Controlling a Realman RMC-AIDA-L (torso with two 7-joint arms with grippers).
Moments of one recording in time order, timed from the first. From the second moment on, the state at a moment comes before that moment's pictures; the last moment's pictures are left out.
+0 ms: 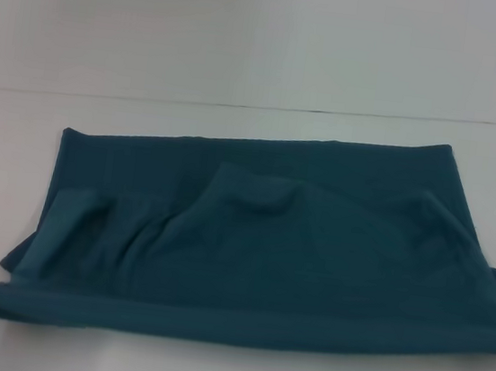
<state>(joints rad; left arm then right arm) -0.11 -2.17 -2.56 -1.30 -1.10 1.74 -2.24 0.32 1.94 -0.29 -0.97 -2.37 -1.81 2.39</state>
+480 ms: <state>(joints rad) -0.30 -2.14 -2.67 -1.16 -1.11 1.70 -2.20 0.41 1.91 -0.27 -0.87 -2.21 -1.69 2.39</state>
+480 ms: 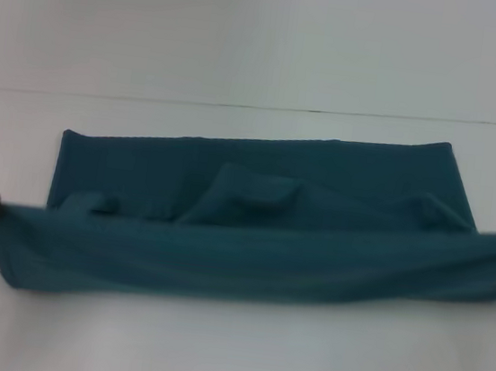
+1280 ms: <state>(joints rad) -0.61 -2.06 -2.62 -0.83 -1.11 1.20 -2.11 0.60 1.89 -0.32 -0.74 -2.20 -1.29 2.39</state>
